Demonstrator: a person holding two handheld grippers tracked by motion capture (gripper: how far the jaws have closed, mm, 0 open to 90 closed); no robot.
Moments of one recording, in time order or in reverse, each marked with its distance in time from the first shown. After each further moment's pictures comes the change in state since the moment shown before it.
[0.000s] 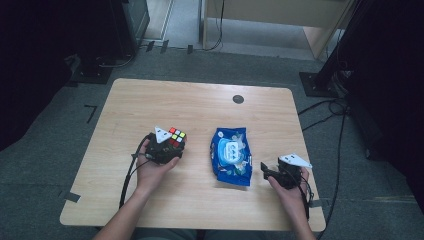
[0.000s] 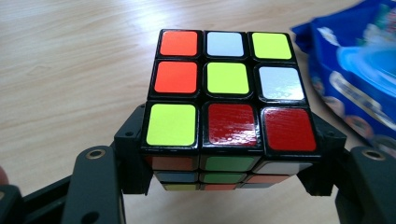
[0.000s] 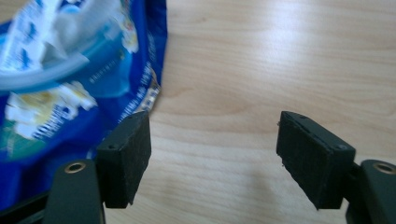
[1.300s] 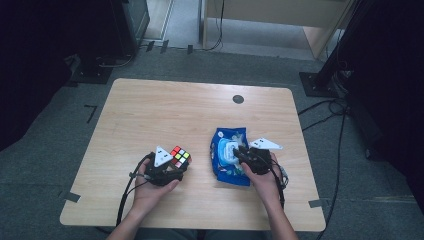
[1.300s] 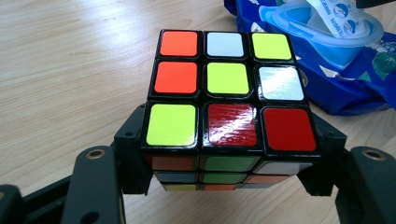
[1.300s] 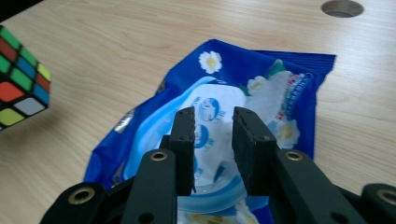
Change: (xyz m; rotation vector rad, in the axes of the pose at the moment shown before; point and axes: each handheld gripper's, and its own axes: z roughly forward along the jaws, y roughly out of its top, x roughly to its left) left arm -0.021 -0.035 -0.026 -0.001 -0.116 0.059; right arm 0.072 0.052 0.032 -0.028 0.258 -0.080
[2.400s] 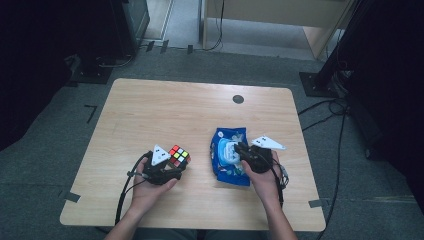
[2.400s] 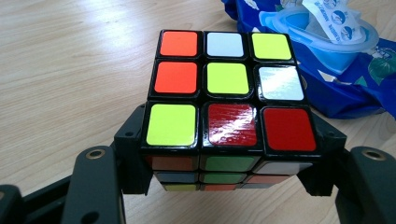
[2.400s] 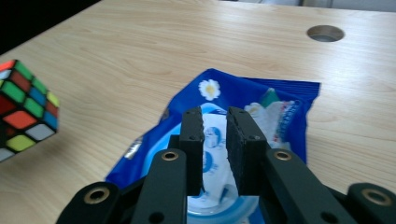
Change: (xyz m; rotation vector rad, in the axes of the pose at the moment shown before) left arm 0.005 0.002 -0.003 -0.006 -0.013 -0.007; right arm 0.006 0.011 -0.009 -0.069 -0.037 0.032
